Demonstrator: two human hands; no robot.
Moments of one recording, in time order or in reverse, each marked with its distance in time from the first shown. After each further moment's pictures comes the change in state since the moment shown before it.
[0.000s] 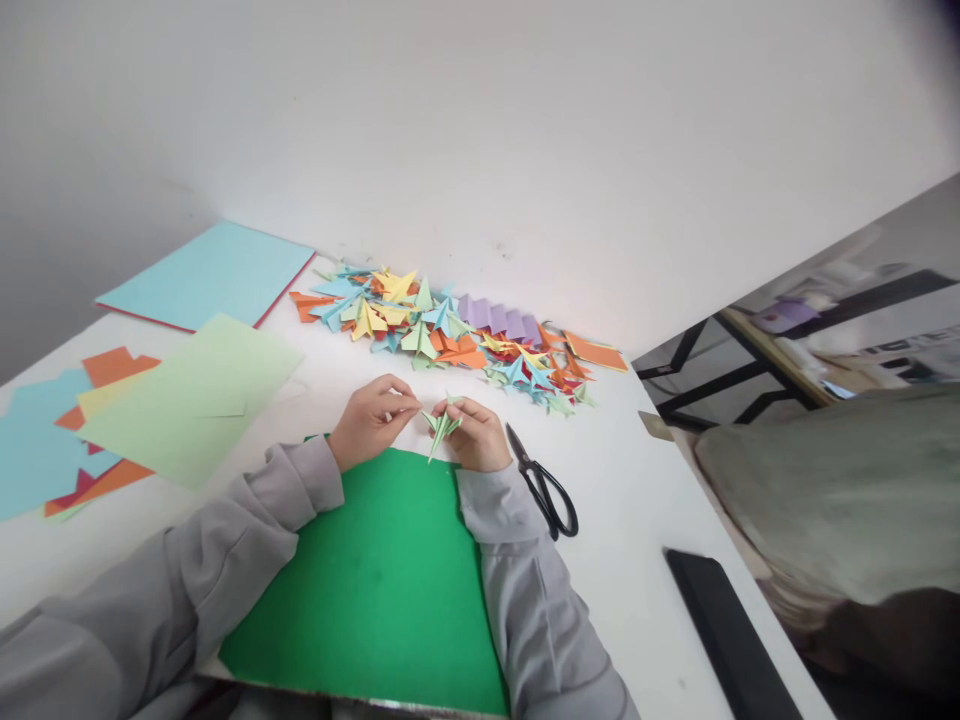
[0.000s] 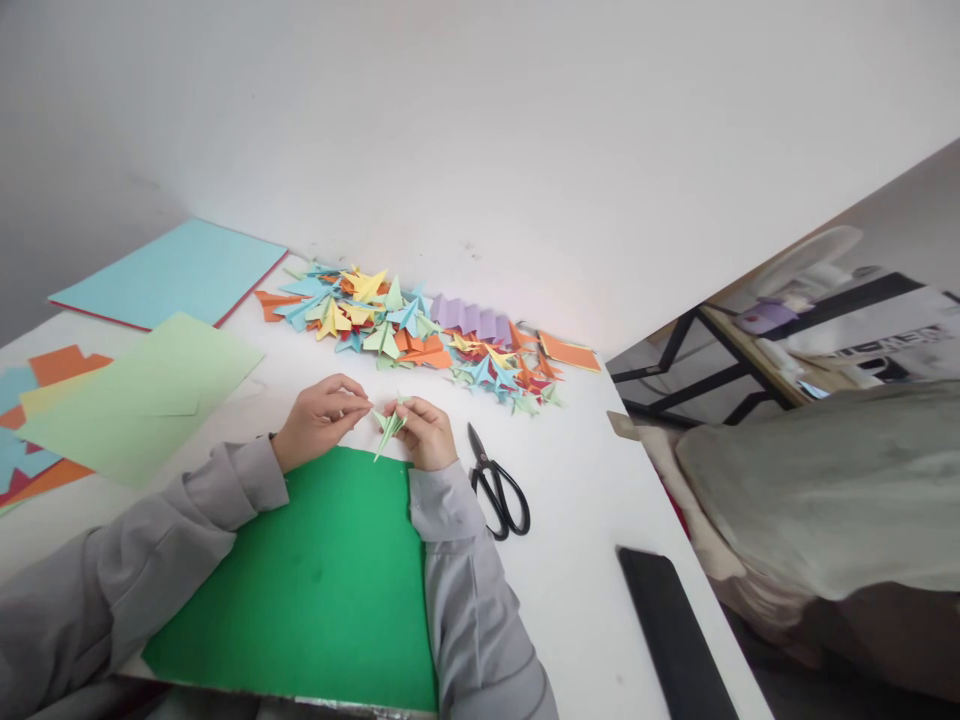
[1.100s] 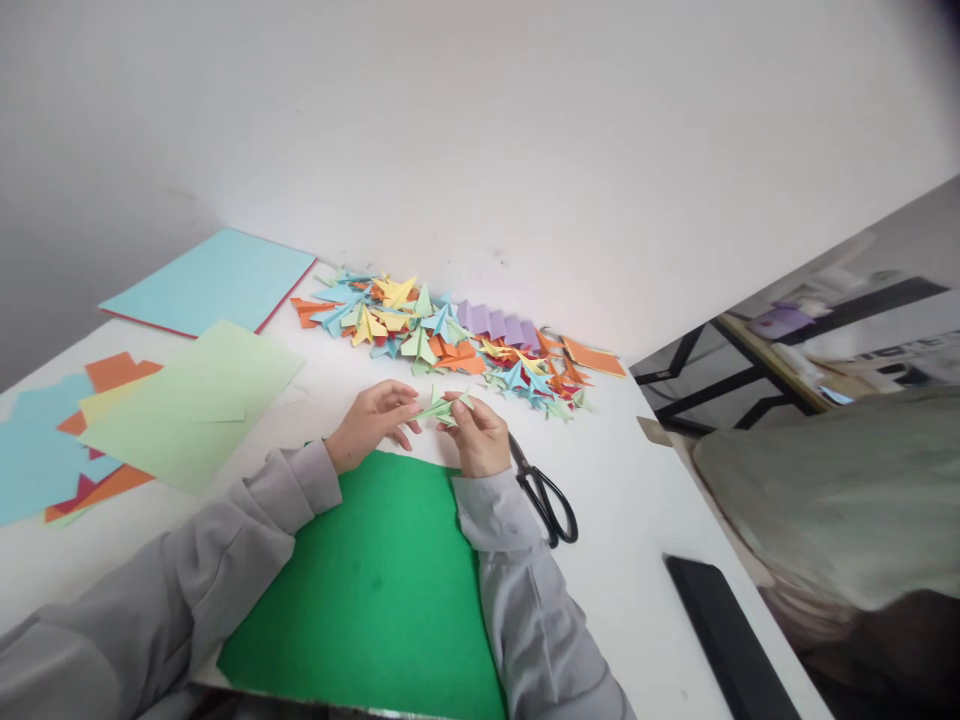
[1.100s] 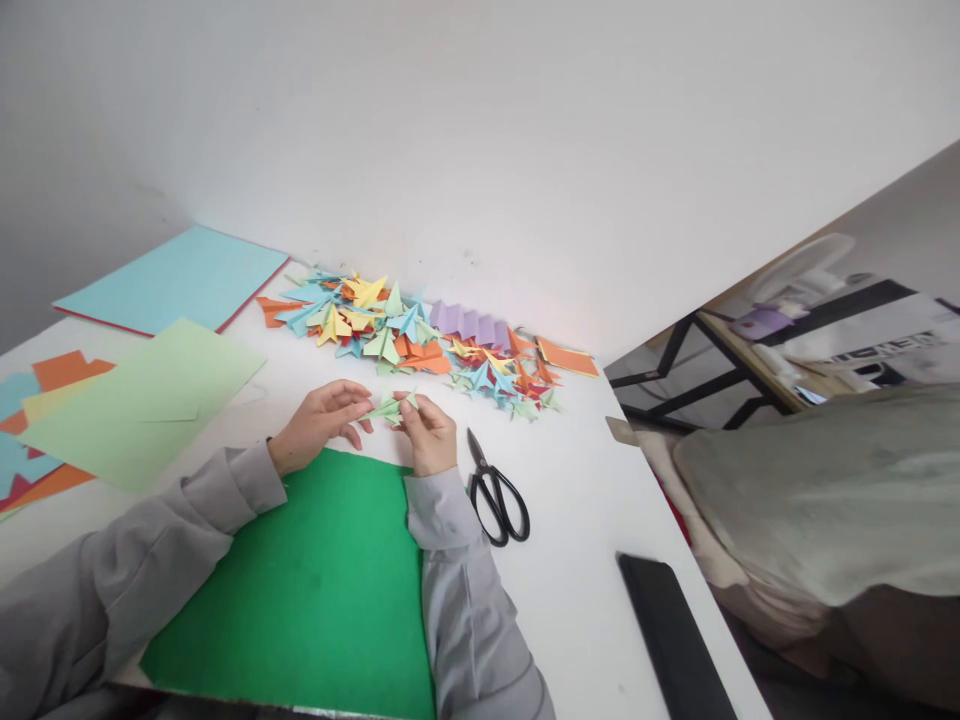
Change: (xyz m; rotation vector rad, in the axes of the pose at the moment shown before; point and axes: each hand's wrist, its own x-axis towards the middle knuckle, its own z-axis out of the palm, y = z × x) left_hand 0.008 0.012 0.001 -0.765 -0.081 -0.693; right_hand 0.003 0.011 -0.002 -0.202 0.165 -0.317
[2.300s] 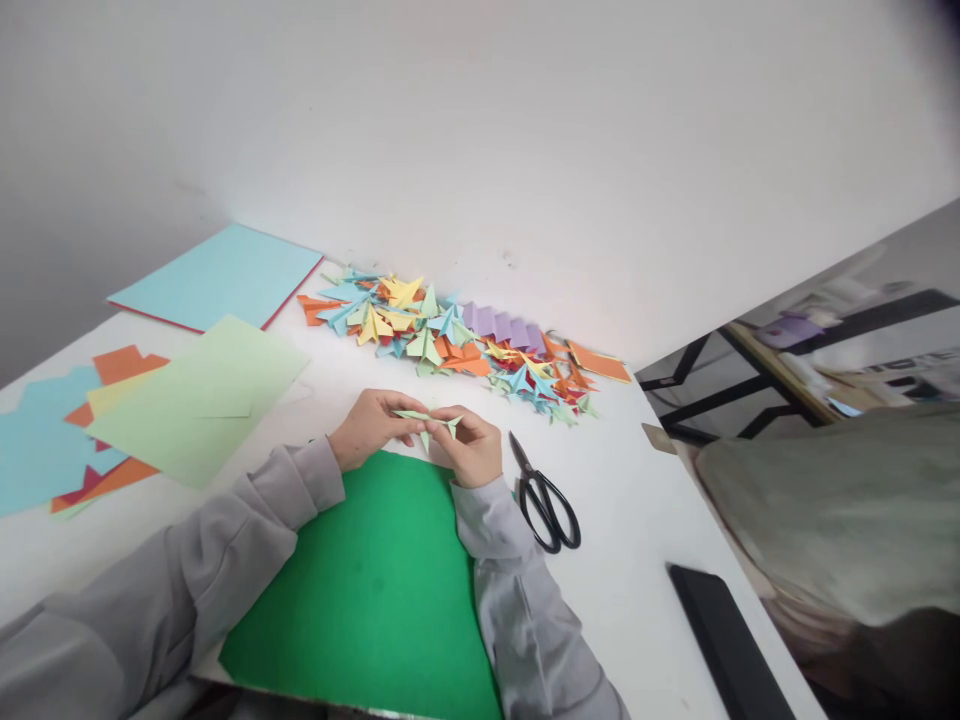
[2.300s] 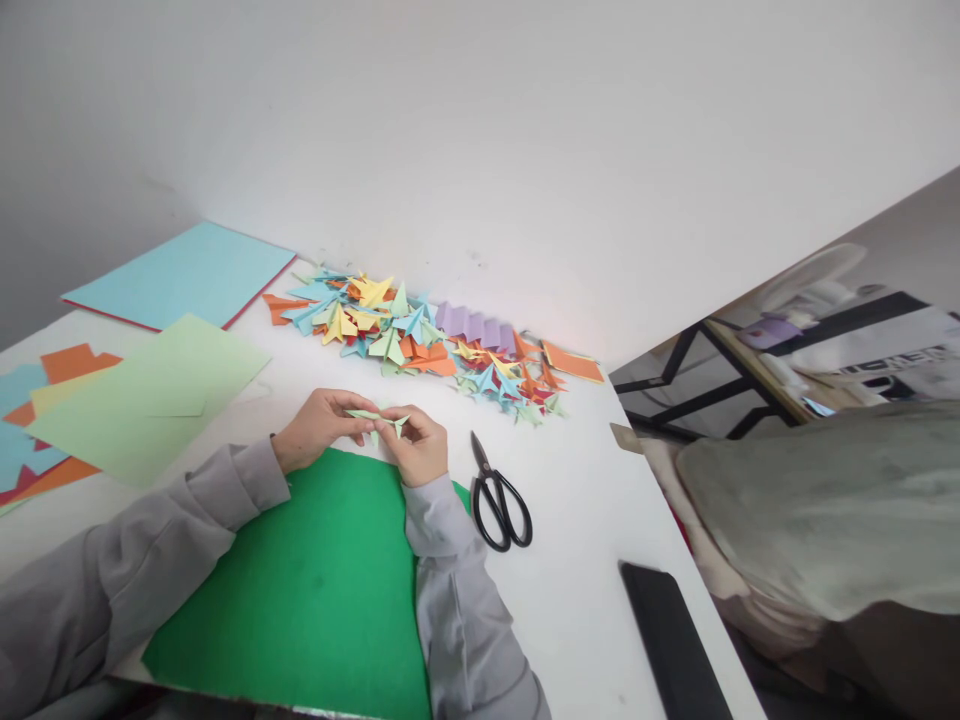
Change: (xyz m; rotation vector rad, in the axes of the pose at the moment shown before) left_hand 0.003 -0.008 -0.004 0.073 0.032 -0.003; right_hand -0.010 -0.007 0.009 -0.398 -0.104 -0.198
